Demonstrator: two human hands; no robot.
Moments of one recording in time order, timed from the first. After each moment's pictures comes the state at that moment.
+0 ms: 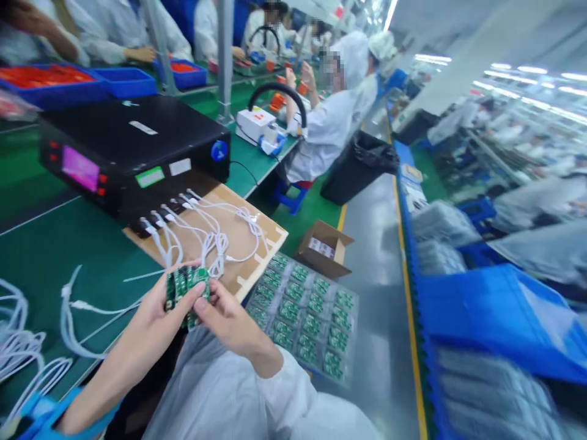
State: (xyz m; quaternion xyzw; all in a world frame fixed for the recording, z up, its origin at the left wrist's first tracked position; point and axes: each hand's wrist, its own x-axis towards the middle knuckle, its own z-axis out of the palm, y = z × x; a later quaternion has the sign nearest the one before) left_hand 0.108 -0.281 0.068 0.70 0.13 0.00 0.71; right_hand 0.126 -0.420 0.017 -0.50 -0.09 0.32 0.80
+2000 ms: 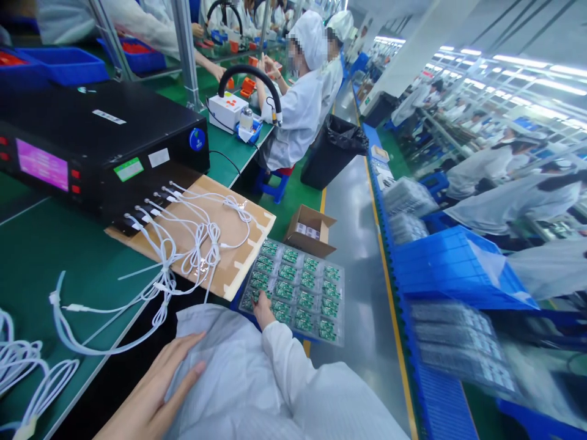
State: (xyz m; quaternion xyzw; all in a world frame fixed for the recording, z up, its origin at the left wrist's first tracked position) left_hand -0.014 -0.250 -0.001 0.85 -0.02 -0.15 0.51; right_hand 0.133 -0.498 -0.299 -0.50 0.58 0.08 0.64
